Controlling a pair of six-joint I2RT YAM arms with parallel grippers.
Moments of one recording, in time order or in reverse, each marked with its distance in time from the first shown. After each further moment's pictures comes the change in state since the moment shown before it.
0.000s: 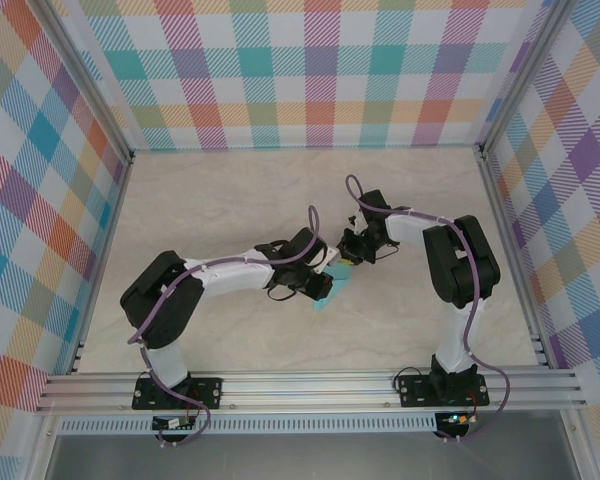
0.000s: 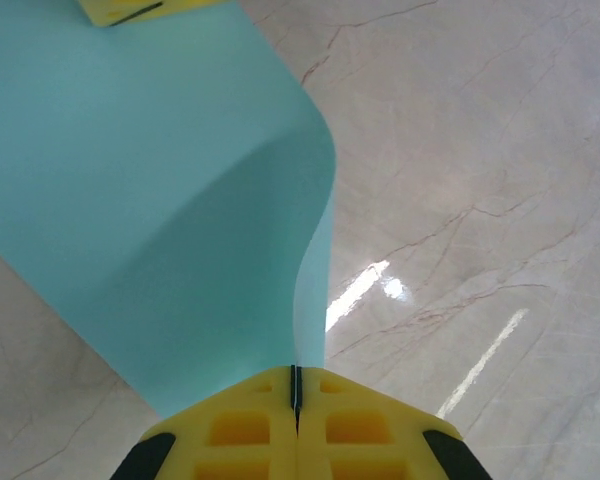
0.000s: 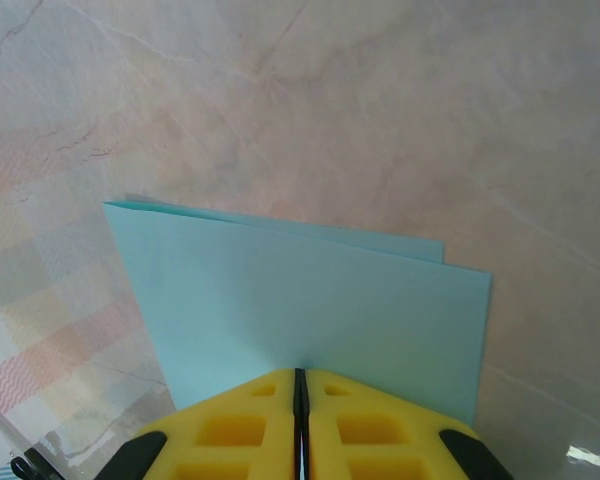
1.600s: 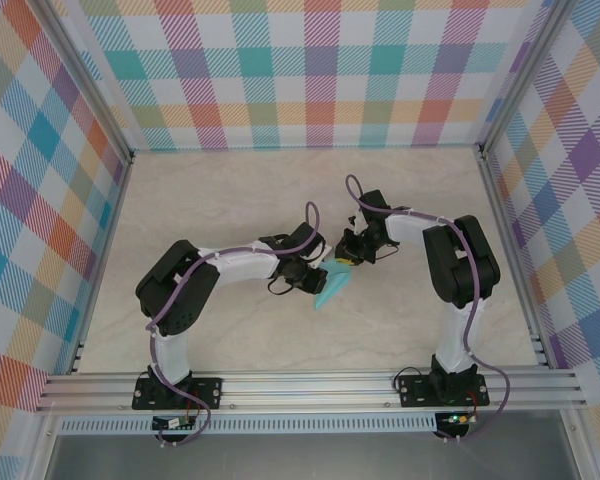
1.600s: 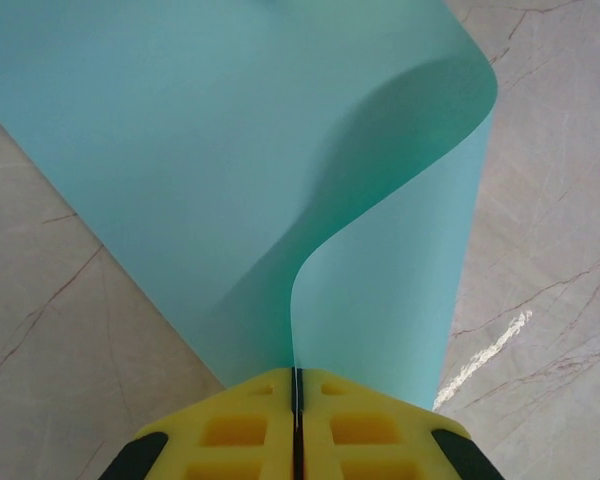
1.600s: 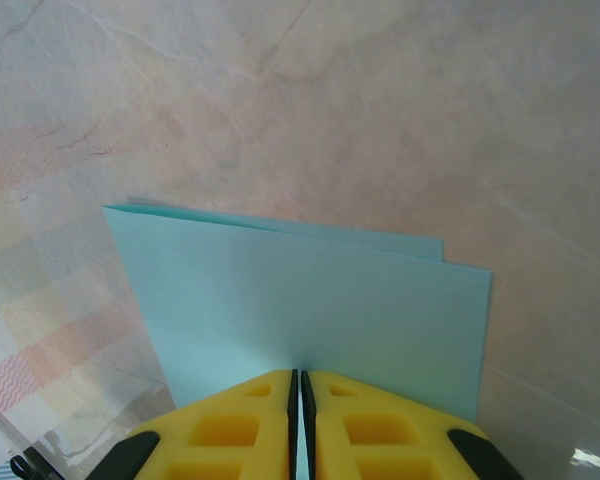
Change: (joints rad) left arm 0.058 0.107 0.065 -0.056 -0.028 0.012; right arm 0.000 0.000 0.000 0.000 -0.001 -0.002
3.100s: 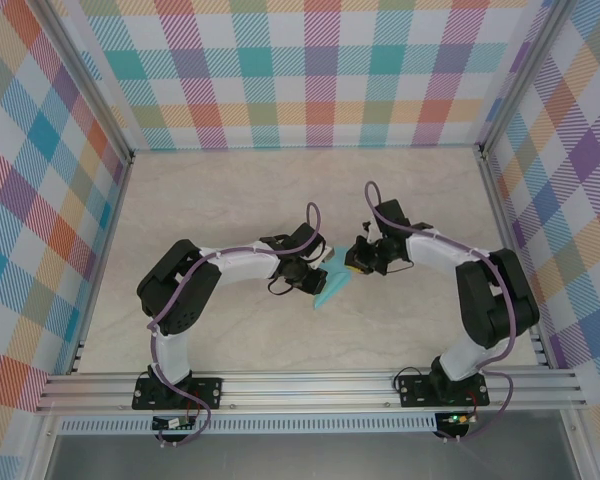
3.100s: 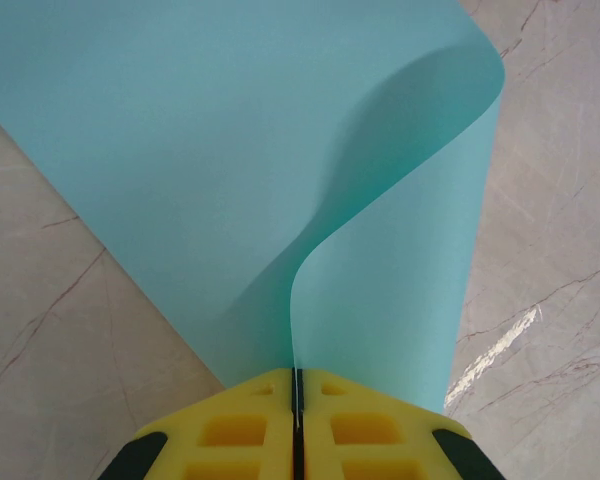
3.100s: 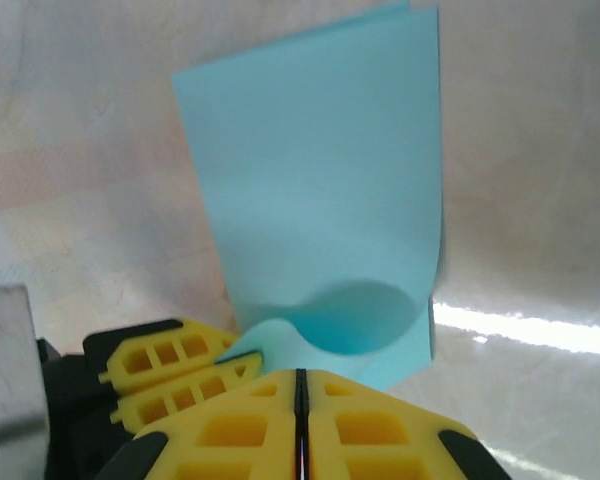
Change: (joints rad) left arm 0.000 0.007 0.000 0.003 -0.006 0.018; right arm 0.012 -0.346 -0.278 0.069 0.015 0.130
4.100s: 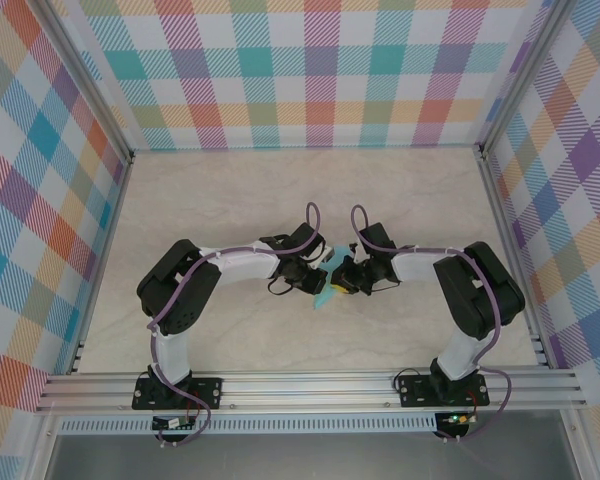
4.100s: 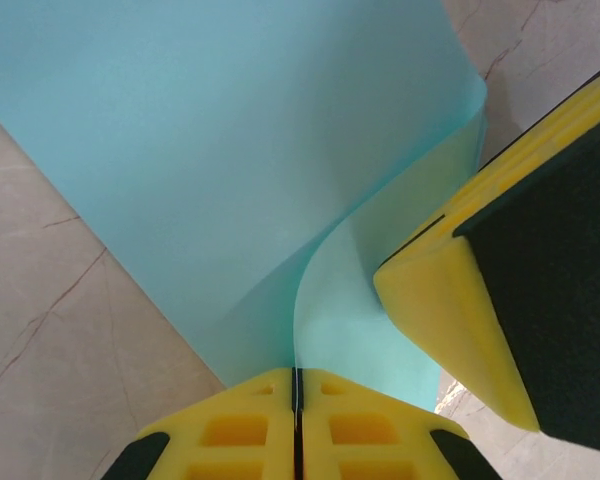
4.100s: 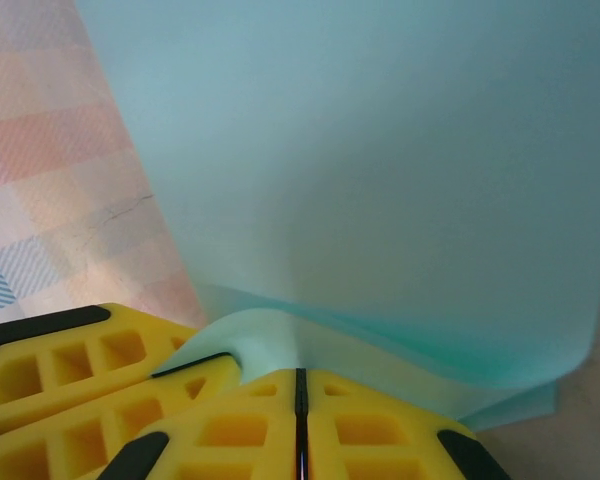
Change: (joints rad) left arm 0.002 0.000 0.000 0.000 0.000 0.000; right arm 0.099 0.100 -0.146 0.292 -0.059 0.163
